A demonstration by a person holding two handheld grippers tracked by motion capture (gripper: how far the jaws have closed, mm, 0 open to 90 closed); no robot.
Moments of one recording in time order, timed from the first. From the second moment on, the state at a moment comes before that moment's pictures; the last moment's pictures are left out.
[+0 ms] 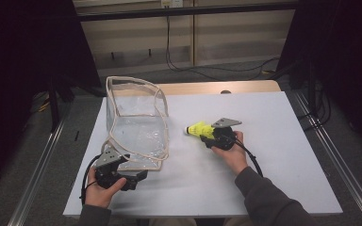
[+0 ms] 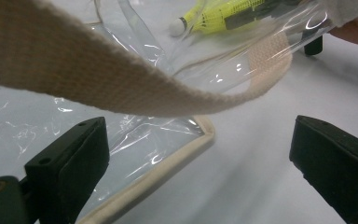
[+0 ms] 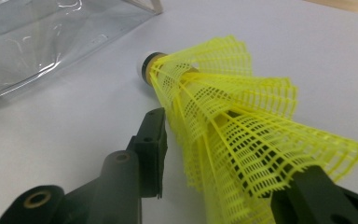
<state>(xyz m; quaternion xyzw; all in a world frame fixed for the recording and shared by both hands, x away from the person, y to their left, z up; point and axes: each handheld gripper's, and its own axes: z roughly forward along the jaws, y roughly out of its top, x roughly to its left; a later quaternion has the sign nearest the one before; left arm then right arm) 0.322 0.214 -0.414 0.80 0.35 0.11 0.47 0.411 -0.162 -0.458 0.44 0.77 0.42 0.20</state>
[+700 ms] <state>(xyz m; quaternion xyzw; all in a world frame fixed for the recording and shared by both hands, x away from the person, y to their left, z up) 0.321 0.215 -0.414 0.80 0.35 0.11 0.47 0.410 -0.170 -0.452 0.41 0.79 0.43 0.17</state>
